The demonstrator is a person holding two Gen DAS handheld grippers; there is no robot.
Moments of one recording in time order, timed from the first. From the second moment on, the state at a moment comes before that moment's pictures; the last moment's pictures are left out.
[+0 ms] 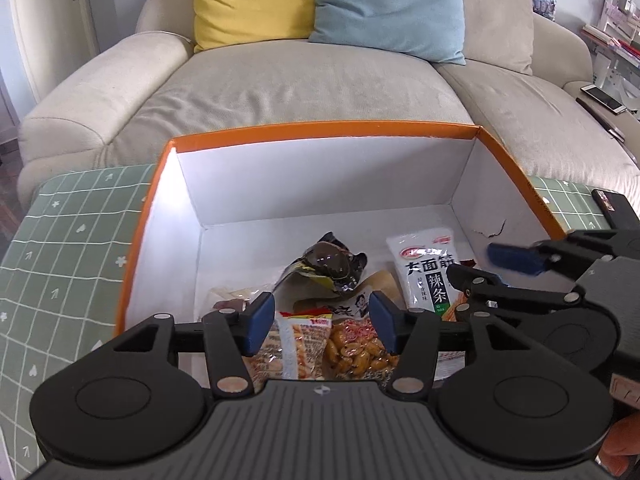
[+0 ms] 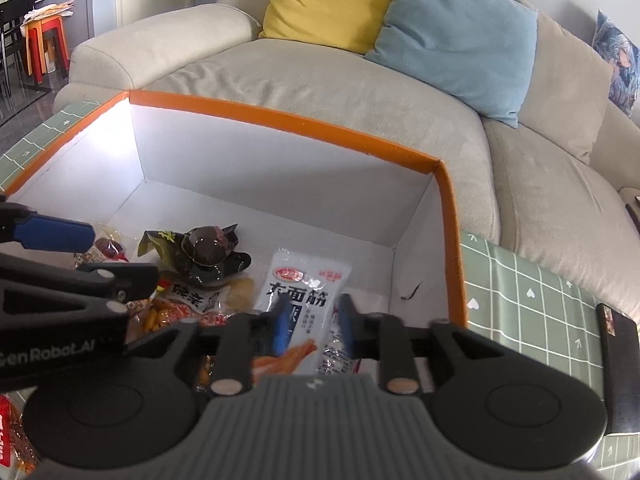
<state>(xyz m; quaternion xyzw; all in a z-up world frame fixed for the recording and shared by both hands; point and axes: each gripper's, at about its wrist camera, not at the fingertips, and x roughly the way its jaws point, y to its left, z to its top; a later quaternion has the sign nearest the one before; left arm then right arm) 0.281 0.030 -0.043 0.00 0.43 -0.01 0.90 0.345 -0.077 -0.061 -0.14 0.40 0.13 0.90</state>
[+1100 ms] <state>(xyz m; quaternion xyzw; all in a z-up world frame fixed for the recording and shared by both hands) 0.134 0.012 -0.005 0.04 0.30 0.00 0.95 0.167 -0.127 -0.004 -0.03 0.33 0.13 0.93</state>
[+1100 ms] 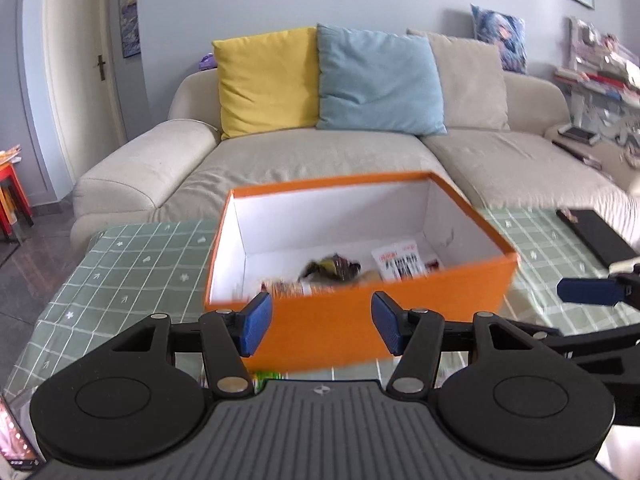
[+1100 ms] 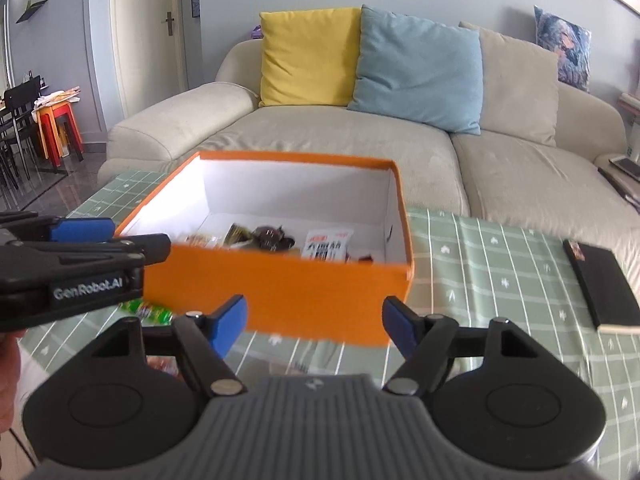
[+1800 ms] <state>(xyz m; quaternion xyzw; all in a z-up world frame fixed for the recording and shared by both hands) 0.074 0.028 -0.062 0.00 0.40 -0.02 0.92 0.094 -0.127 -0.064 -0.04 0.38 0.12 0.92</state>
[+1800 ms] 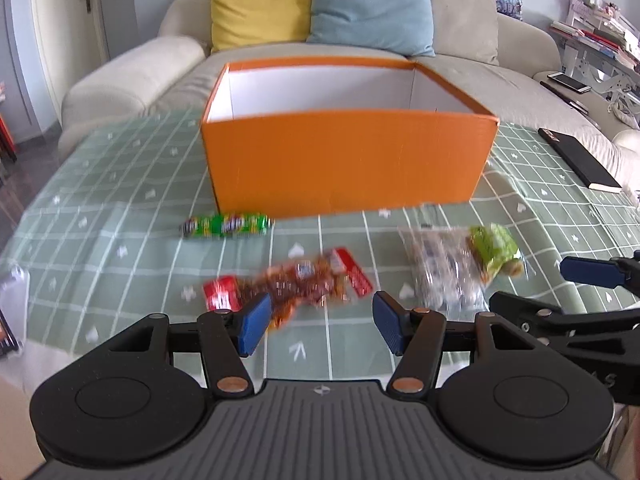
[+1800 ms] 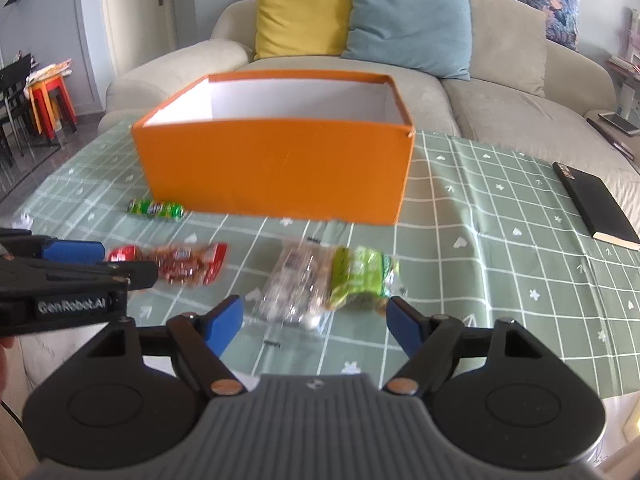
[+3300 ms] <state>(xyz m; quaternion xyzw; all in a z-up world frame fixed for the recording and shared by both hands) 0.129 0.056 -0.109 0.05 0.43 -0.06 0.90 0.158 -0.133 -0.097 -0.04 0.38 0.07 0.92</state>
